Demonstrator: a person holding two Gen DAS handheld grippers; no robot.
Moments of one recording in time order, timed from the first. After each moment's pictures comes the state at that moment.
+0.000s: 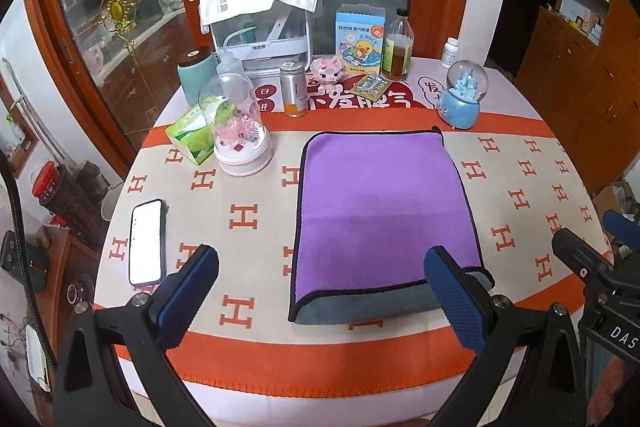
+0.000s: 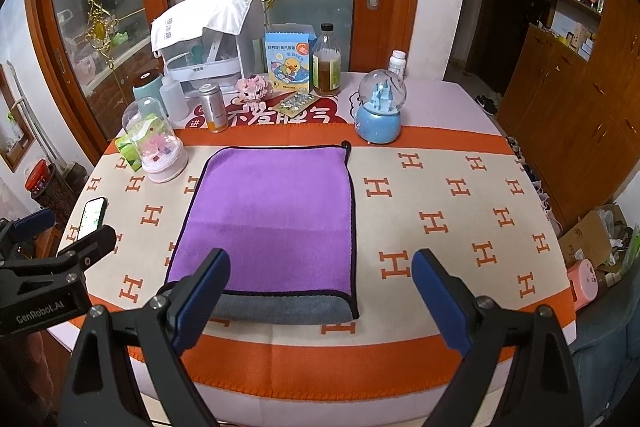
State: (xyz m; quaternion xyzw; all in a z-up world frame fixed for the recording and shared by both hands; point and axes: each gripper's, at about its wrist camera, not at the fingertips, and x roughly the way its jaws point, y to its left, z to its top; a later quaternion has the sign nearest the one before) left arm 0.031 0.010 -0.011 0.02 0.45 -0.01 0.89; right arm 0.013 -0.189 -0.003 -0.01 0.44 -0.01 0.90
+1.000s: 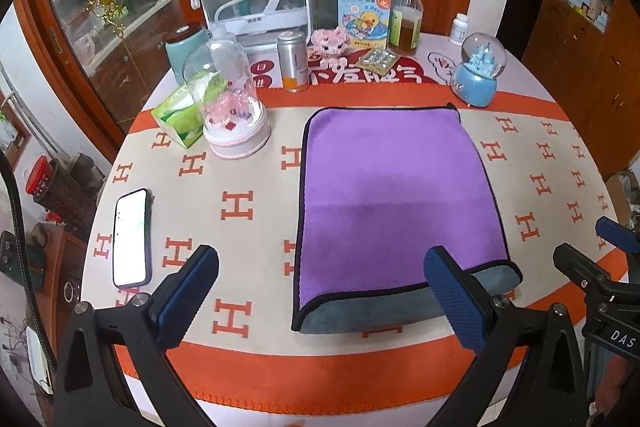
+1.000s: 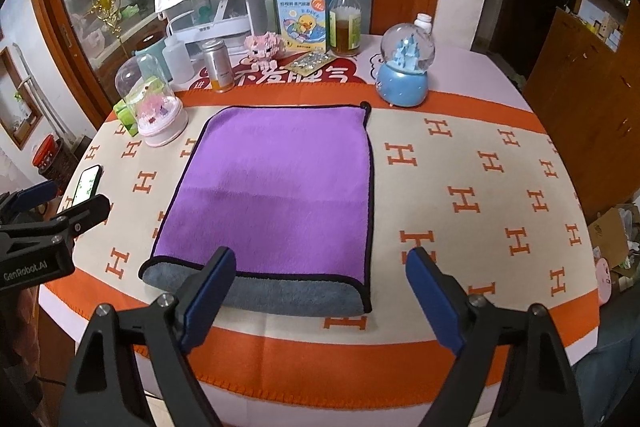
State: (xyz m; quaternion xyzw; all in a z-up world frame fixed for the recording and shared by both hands) left arm 0.063 0.018 -0.067 0.02 0.48 -0.01 0.88; right arm 0.036 -0.197 -0.067 -0.01 0.49 0.03 0.87
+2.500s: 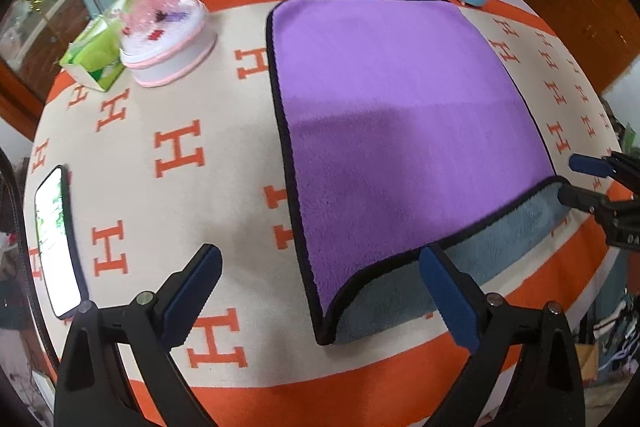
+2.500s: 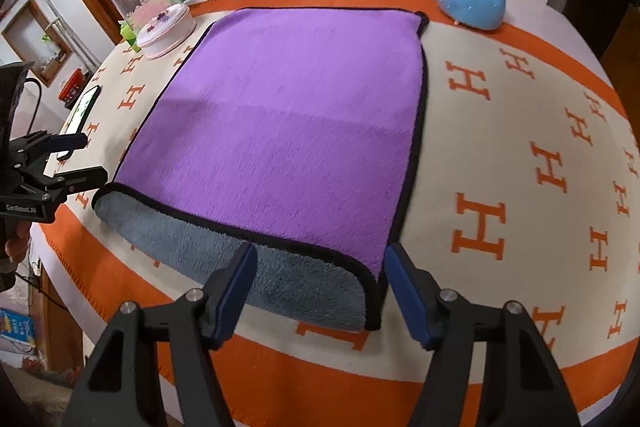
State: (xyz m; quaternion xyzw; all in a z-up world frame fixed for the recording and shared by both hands) left arm 0.110 0.050 -0.192 0.05 0.58 -0.13 0.80; right arm 0.076 -0.220 -0.184 -0.02 0.58 0.14 0.80
